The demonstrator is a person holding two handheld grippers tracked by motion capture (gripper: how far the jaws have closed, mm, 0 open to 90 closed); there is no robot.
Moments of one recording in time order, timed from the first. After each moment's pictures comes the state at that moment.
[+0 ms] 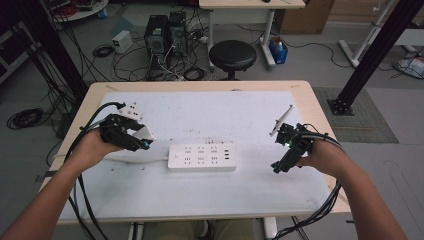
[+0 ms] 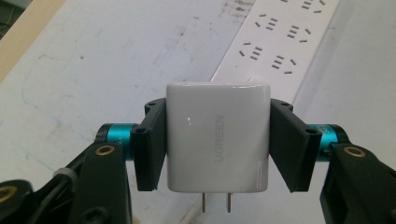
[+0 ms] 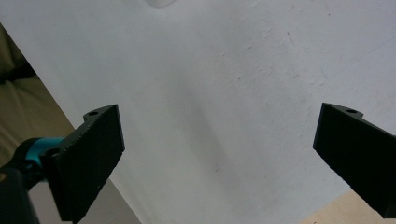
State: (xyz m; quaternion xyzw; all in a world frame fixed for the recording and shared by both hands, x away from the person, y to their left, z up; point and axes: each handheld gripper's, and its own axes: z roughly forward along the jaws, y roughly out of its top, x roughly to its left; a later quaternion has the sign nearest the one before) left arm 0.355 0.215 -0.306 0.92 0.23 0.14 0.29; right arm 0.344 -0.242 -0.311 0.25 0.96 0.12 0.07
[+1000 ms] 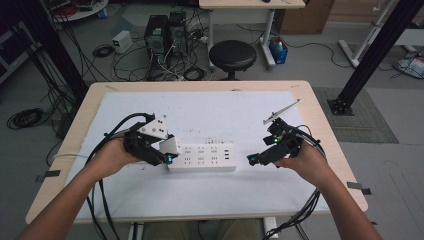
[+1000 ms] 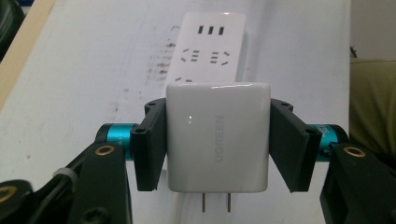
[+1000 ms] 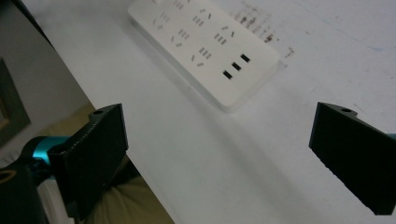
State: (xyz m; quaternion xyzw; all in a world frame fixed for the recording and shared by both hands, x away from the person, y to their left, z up) left arm 0.320 0.146 -0.296 0.93 0.08 0.13 0.32; right arm 0.329 -0.213 -0.297 0.36 0.88 0.31 -0.01
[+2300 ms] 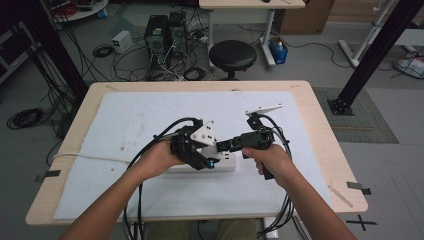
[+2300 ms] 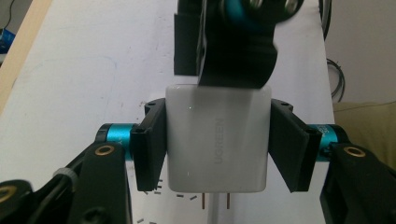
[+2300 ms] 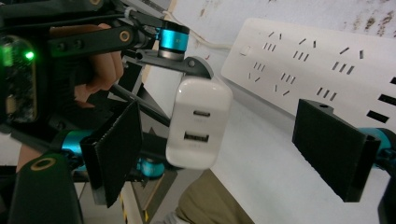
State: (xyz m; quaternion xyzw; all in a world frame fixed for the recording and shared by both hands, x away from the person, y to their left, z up) left arm 0.323 0.051 -0.300 0.93 0.02 0.12 0.34; right arm 0.356 -0.165 -0.328 0.47 0.74 0.41 -0.25
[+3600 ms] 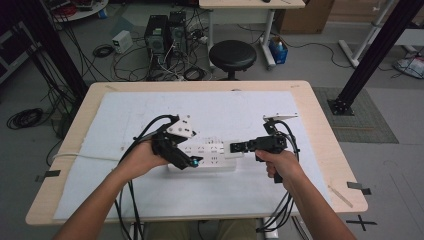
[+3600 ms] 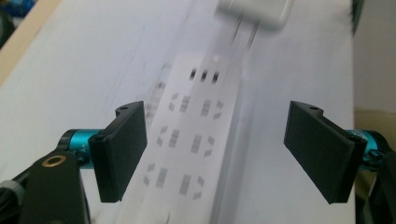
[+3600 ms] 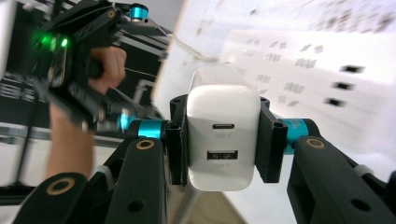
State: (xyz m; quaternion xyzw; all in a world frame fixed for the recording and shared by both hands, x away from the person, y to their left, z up) left arm 0.335 0.117 -0.319 0.92 0.13 0.12 0.35; right arm 0.354 -0.213 -0.352 0.49 0.70 0.45 -0.25
